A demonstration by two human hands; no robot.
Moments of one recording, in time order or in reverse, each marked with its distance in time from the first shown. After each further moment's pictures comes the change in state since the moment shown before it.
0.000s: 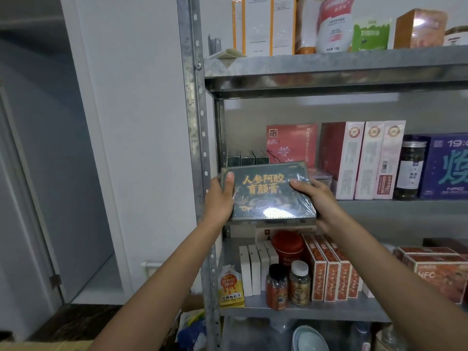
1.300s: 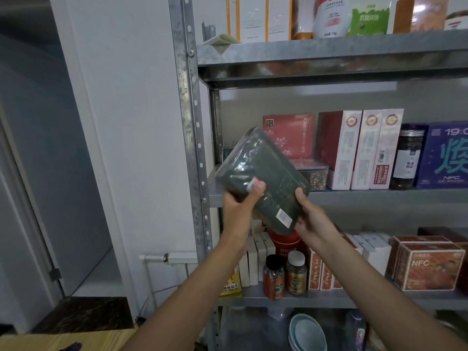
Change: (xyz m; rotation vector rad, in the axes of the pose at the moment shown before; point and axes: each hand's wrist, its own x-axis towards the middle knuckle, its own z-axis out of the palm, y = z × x) left_hand -0.065 0.009 0.037 -0.718 -0.043 -0.004; right_hand -0.029 0.047 -0.007 0.337 0.041 0.196
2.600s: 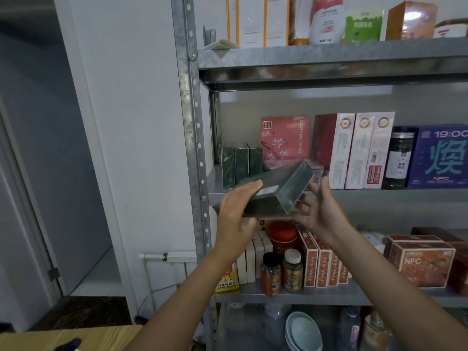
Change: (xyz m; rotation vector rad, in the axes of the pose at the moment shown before) left_hand -0.008 -0.016 -0.029 0.797 -0.224 0.801; right_hand -0.030 -0.033 0.006 -0.143 0.007 -0.059
